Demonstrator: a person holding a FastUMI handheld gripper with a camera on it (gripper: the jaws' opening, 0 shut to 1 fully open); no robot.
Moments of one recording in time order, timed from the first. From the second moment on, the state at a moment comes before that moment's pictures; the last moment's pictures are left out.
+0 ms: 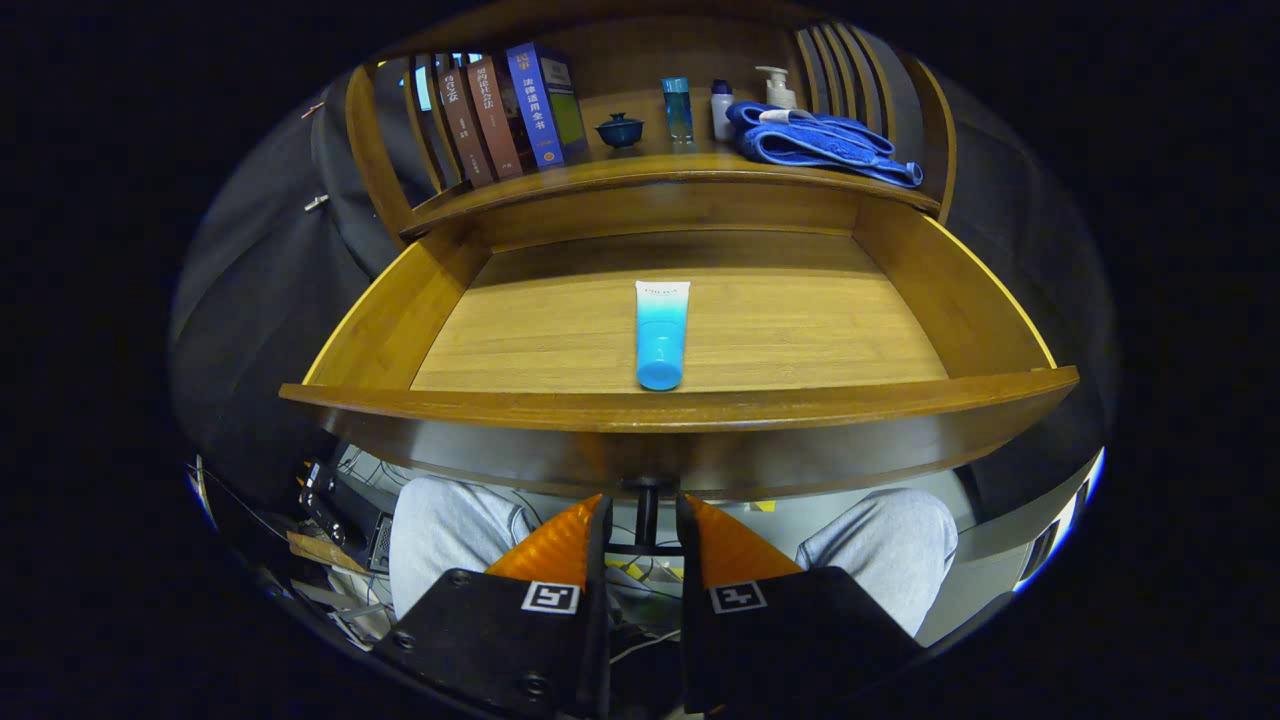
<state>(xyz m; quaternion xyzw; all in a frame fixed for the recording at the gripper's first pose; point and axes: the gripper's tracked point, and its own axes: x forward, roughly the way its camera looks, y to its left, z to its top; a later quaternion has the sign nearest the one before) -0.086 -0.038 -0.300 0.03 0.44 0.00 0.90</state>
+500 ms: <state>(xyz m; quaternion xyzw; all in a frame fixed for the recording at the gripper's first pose) -0.076 -0.014 -0.190 -0.02 0.33 0.01 0.94</state>
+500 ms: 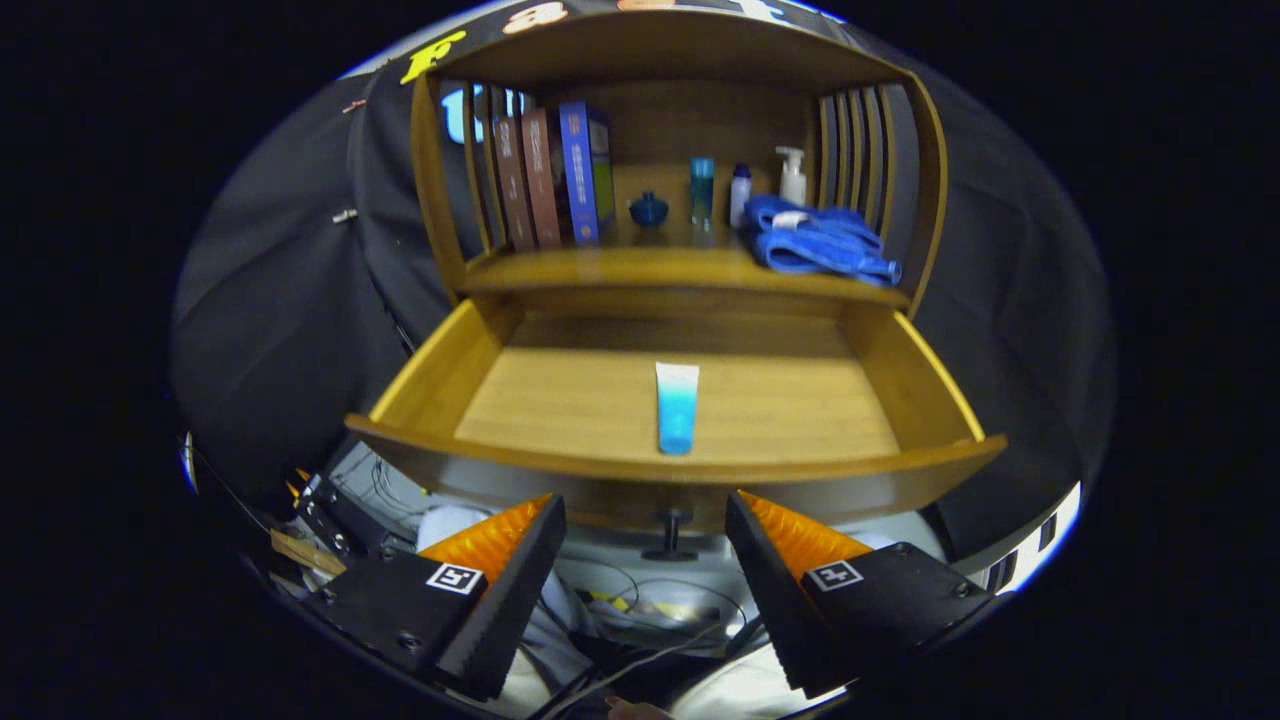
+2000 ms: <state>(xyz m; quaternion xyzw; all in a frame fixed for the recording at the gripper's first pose) 0.066 -0.047 -0.333 0.01 0.64 -0.04 0.77</state>
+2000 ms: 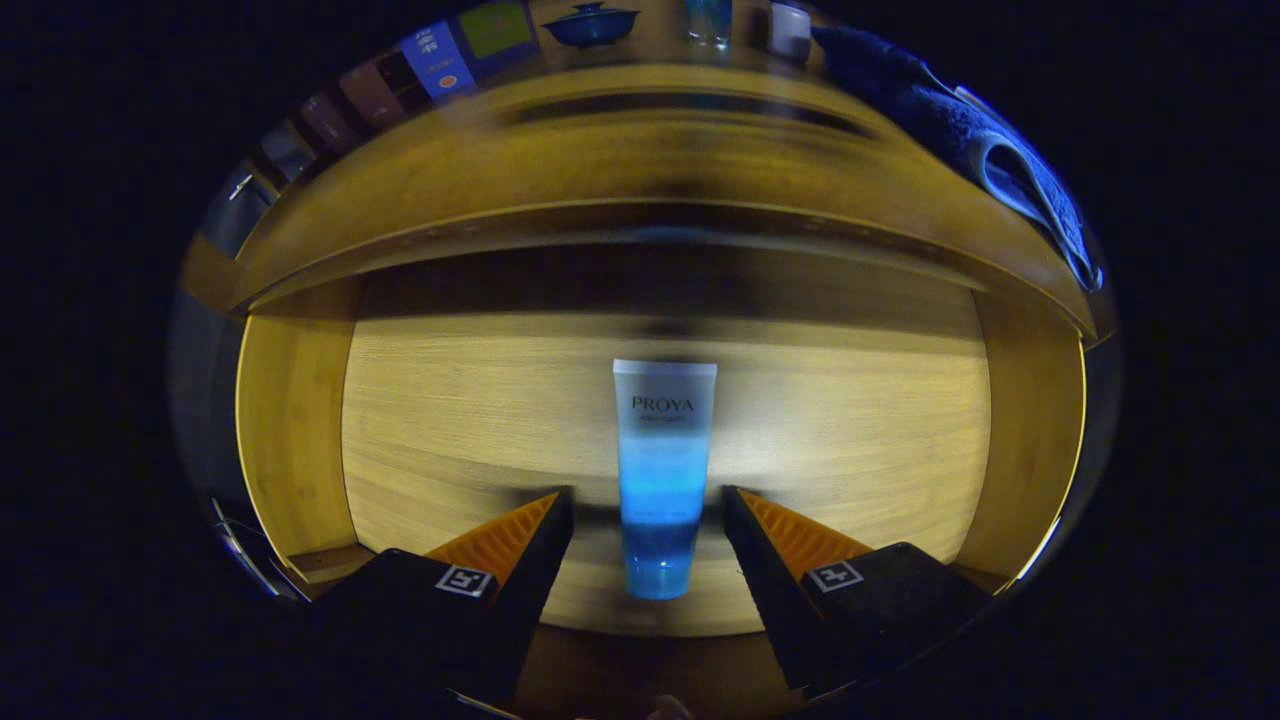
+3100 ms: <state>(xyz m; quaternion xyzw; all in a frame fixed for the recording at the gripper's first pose) 0.075 -0.034 -0.202 0.06 0.50 0.01 0.87</state>
